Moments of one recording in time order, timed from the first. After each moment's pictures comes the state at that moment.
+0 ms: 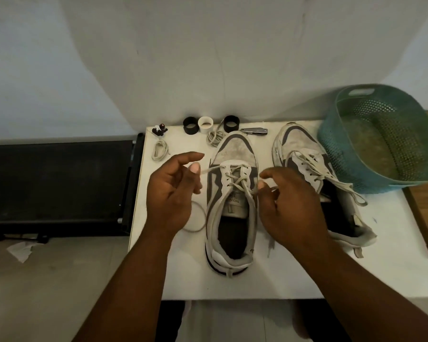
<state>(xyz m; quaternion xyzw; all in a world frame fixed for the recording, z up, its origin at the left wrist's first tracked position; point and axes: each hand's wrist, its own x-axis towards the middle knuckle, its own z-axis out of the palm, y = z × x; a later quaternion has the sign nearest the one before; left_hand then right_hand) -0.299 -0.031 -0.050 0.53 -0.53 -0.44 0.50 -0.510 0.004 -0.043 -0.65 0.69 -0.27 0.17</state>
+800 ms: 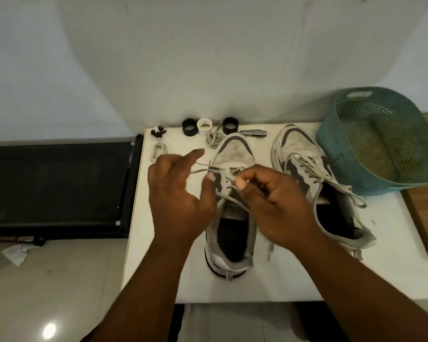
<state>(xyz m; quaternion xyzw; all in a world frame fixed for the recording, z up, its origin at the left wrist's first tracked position) -0.316 -0.023 -0.043 0.63 -0.66 -0.12 0.40 -0.492 -0.003 -0.017 -0.62 0.57 -0.38 0.39</state>
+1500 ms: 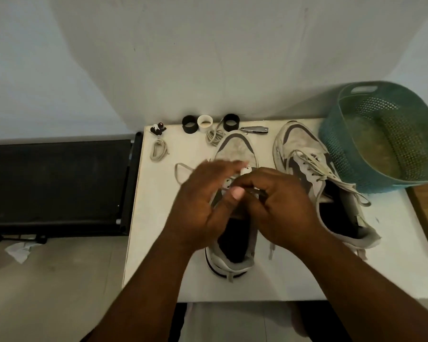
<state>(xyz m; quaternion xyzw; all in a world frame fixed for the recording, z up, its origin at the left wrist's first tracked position) -0.326 -0.020 -0.040 0.45 -0.76 -0.29 0.37 -0.502 -0.005 -0.027 -0.71 0.57 -0.30 0.27</state>
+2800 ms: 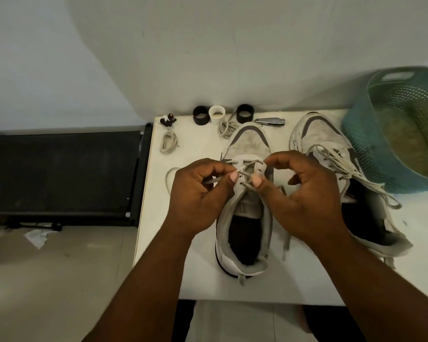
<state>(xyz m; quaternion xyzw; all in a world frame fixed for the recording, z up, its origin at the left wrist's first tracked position) -0.309 -0.039 -0.066 0.51 -0.64 -0.39 0.42 -0.503 -0.012 -0.034 -0.62 0.65 -0.36 0.26</state>
